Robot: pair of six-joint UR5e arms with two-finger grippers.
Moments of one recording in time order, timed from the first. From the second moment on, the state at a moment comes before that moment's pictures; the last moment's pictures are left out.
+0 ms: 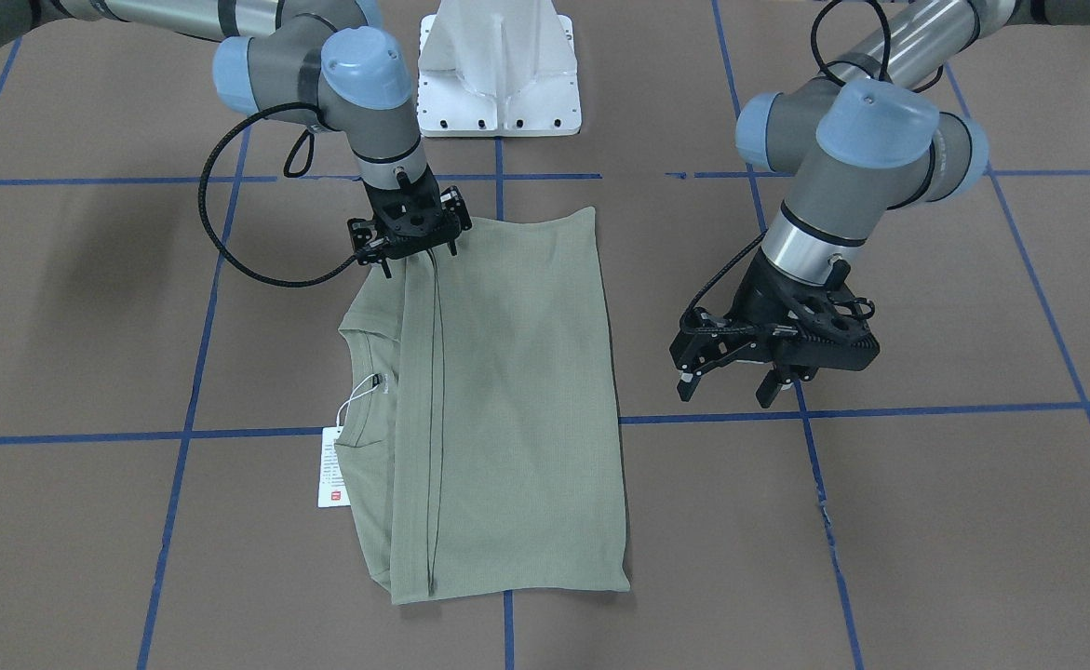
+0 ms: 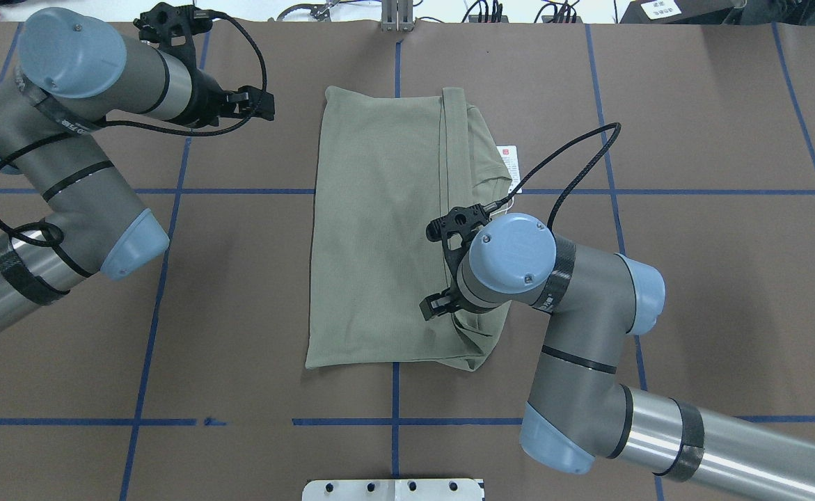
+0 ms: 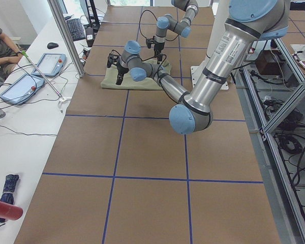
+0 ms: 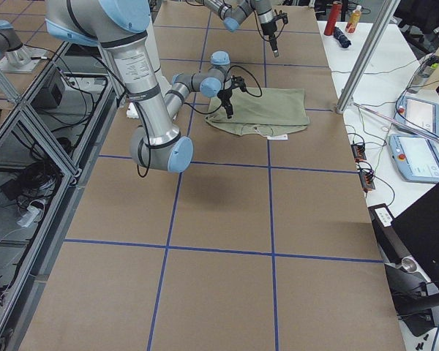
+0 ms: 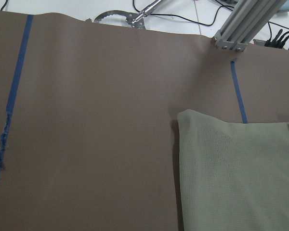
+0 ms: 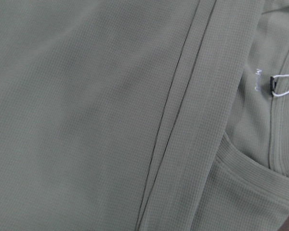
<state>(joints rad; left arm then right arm) -0.84 -2.11 -1.60 -2.06 -1.87 -1.11 0.42 -1.03 1.75 -1.50 1.77 0.90</state>
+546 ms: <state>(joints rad) -0.83 -2.11 -1.58 -2.07 -1.87 -1.11 0.39 -1.05 1.74 -1.50 1.75 0.87</state>
